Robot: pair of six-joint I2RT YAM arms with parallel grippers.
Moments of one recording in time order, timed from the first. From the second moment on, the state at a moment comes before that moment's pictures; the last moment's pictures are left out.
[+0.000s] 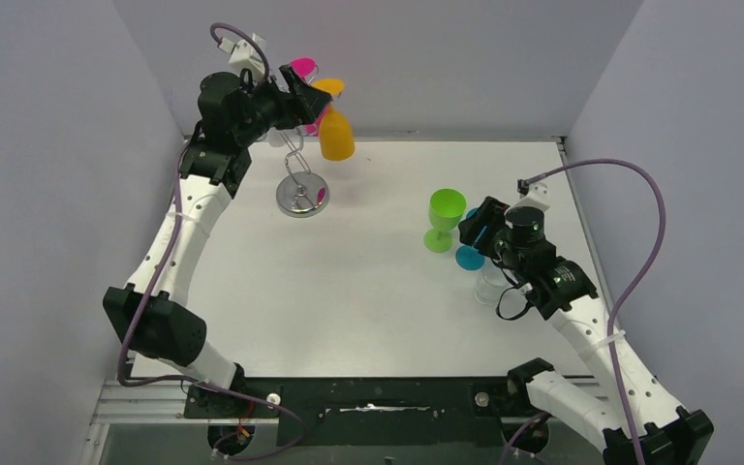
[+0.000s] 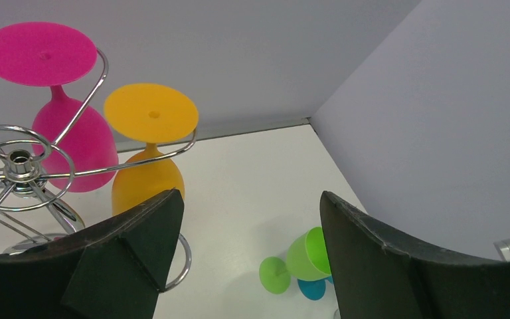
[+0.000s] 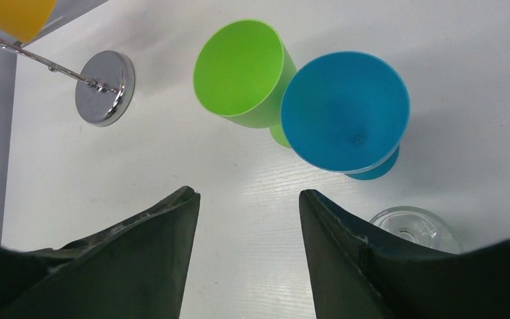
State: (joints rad) left arm -0.26 1.55 1.69 -0.16 0.31 -0.51; right arm 0.39 0.90 0.88 -0.49 0.20 0.63
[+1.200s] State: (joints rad) left arm -0.25 1.70 1.58 0.12 0.12 -0.69; right arm 0.39 0.73 0.80 -0.48 0.36 0.71
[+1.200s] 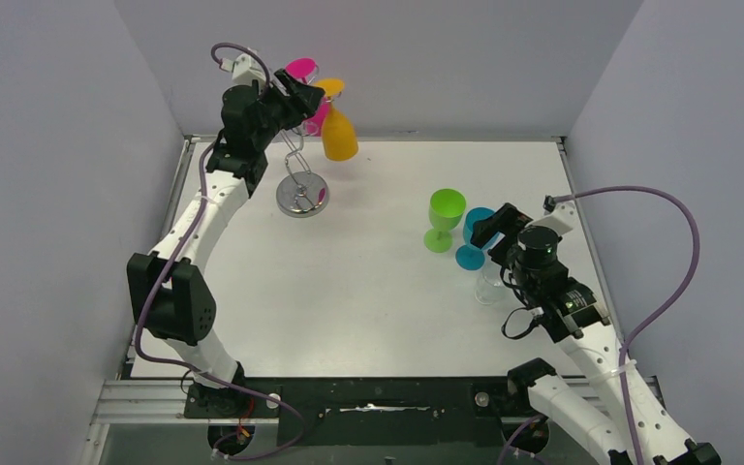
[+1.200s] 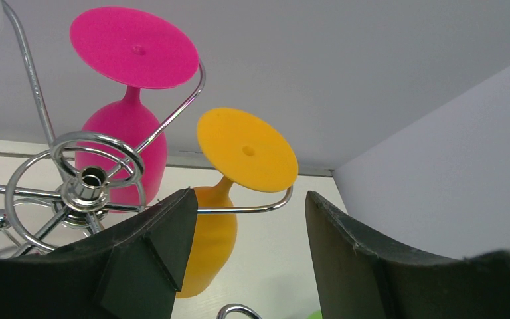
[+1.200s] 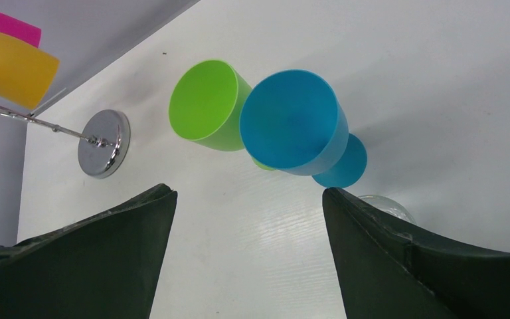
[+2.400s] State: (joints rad) left arm -0.24 1.85 1.78 0.01 0.22 -0.85; right arm 0.39 0.82 0.78 -0.50 0.33 0.80
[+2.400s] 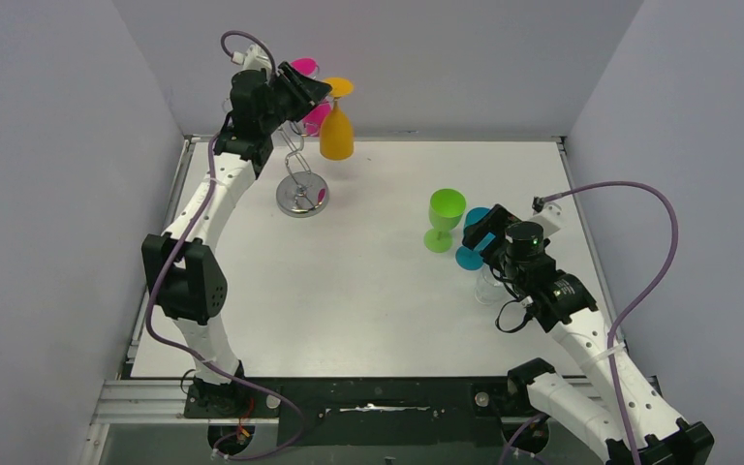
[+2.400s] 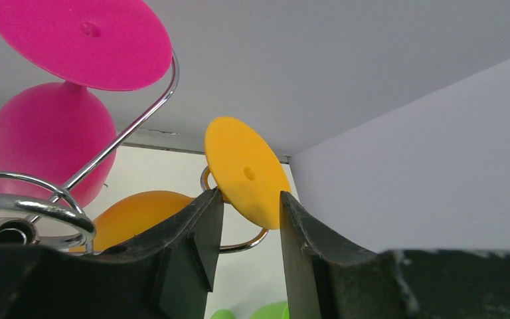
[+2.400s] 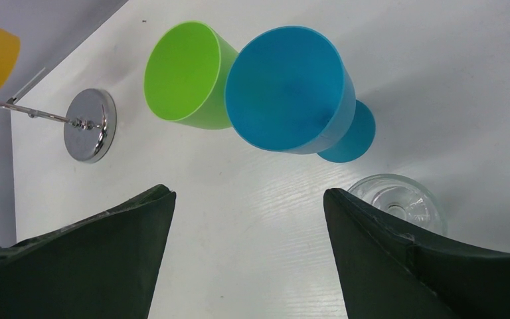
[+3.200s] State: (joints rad) left arm -0.23 1.90 1.78 0.12 0.29 -1.04; right arm 0.39 0.81 0.77 -0.43 0.29 0.79
